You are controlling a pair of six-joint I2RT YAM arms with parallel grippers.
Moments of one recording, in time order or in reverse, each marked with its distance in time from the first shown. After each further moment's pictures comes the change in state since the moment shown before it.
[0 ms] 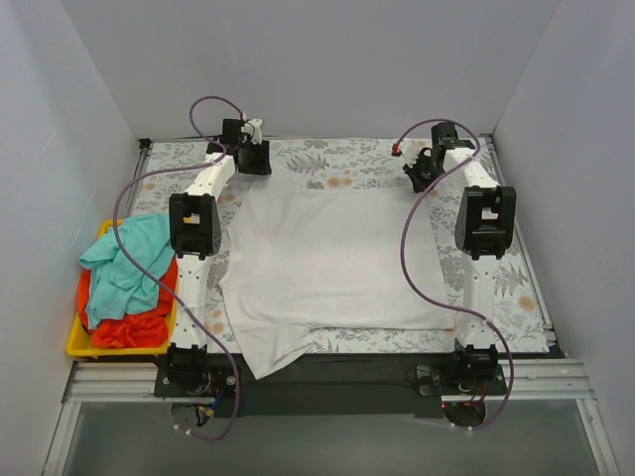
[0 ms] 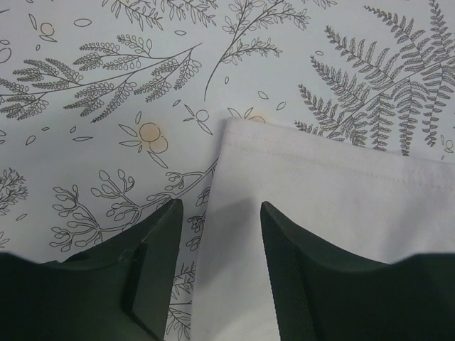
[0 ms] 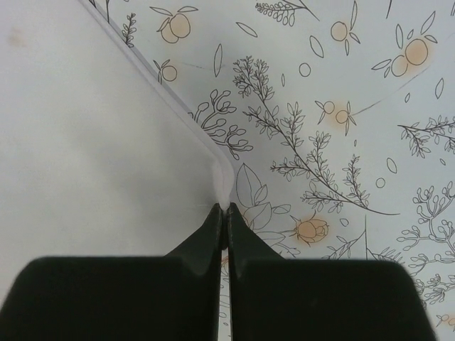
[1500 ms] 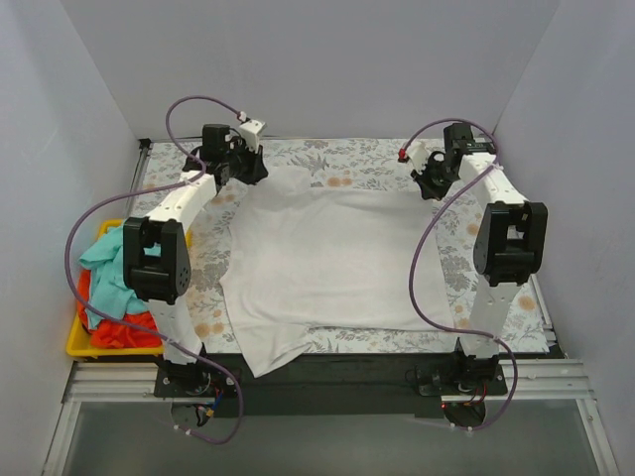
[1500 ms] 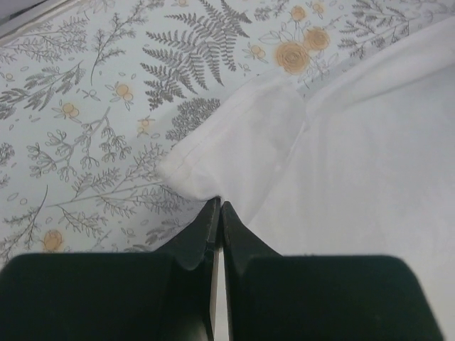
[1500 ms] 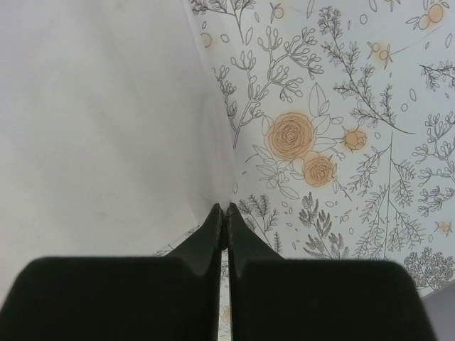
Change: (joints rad) left arm -0.035 -0.676 -0.742 0.259 0.176 0.175; right arm 0.000 -0.385 -0.331 -0.045 -0.023 -0.057
